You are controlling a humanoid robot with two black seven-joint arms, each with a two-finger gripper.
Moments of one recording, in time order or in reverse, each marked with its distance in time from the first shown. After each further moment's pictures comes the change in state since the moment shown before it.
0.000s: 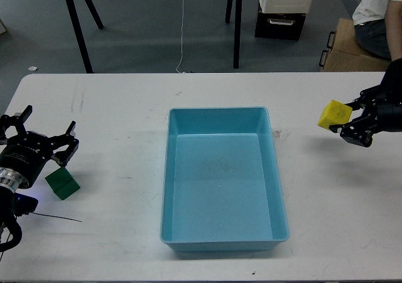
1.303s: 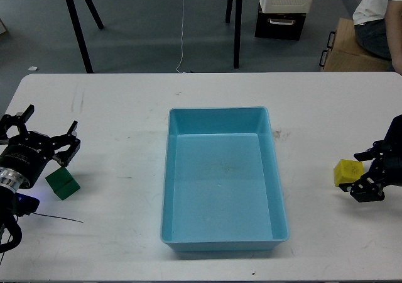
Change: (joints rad) left arm 0.000 0.006 0.000 -0.022 0.000 0.000 0.000; right arm -0.327 -0.059 0.055 0.013 0.000 0.003 0.000
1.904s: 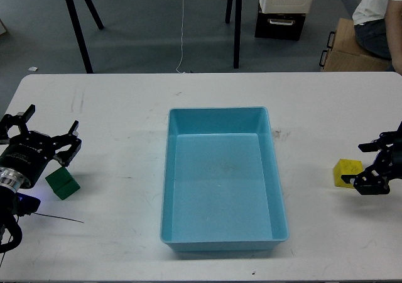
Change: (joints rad) left arm 0.000 0.001 0.000 -0.007 0.000 0.000 0.000; right arm -0.072 -0.047 0.142 0.069 0.000 -0.005 0.000
